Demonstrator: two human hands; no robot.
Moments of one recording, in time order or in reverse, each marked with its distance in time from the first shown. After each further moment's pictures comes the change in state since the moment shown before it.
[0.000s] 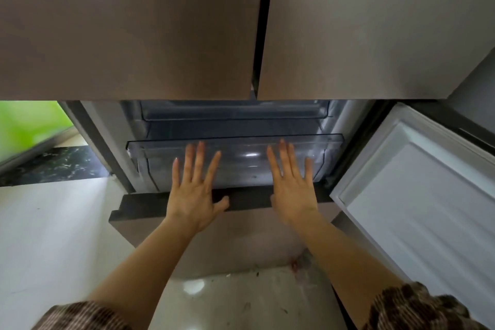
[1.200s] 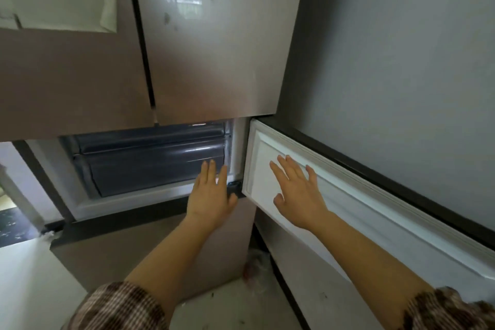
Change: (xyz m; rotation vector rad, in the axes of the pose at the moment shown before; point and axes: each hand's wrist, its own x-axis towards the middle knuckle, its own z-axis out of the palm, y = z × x) left_hand -0.073 0.188 -0.149 -0.317 -0.093 0.209; right_hand -0.202 0.148 -0.123 0.099 0.052 0.149
